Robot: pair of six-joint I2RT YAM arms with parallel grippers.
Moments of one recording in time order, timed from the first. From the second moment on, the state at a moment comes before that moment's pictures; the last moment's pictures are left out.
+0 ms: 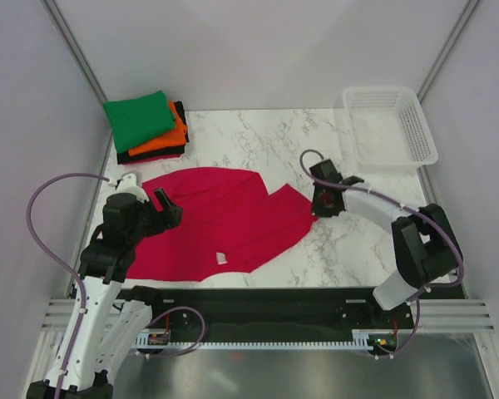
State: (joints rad) left arm -0.17 0.62 0.80 -0.73 0.00 -0.46; right arm 0.47 1.59 0.92 -0.45 0.12 0.61
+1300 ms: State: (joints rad) left arm -0.21 0.69 0.81 -0.77 -0.03 -0.51; right arm 1.02 1.90 1.06 0.03 -0.29 1.02
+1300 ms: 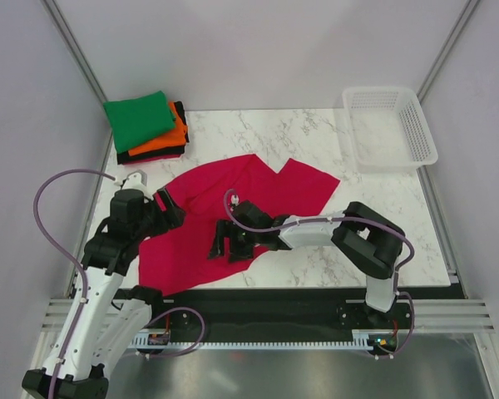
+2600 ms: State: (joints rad) left arm -0.72 1.71 1.13 -0.63 -0.24 -0.51; right arm 0.81 0.94 0.71 -0.81 0.14 0.83
